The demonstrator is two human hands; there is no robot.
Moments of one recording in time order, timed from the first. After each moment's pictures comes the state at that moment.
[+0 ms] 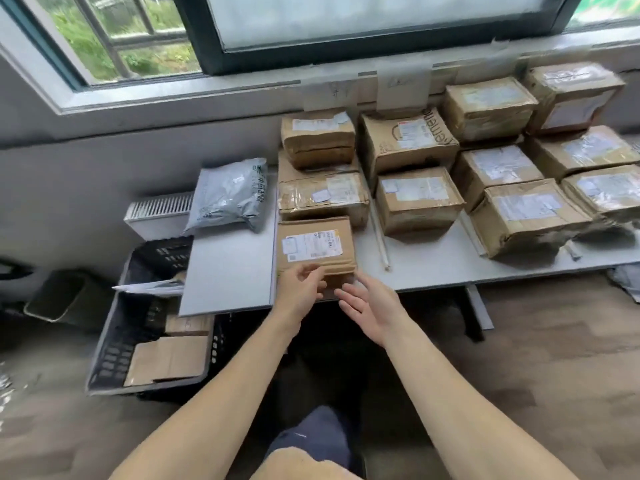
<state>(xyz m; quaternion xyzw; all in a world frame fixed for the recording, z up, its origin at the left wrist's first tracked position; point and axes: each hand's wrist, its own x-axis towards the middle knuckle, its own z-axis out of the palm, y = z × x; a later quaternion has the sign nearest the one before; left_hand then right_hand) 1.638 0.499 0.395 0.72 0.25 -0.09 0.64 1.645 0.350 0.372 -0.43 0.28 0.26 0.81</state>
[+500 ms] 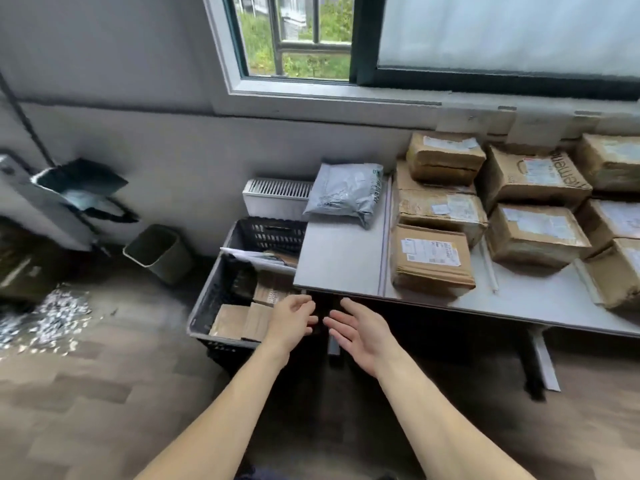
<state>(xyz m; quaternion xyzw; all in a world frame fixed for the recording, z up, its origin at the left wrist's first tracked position) 1.488 0.731 0.370 0.66 0.35 -0.03 0.66 1.528 0.582 0.381 -0.49 0.21 0.36 0.76</state>
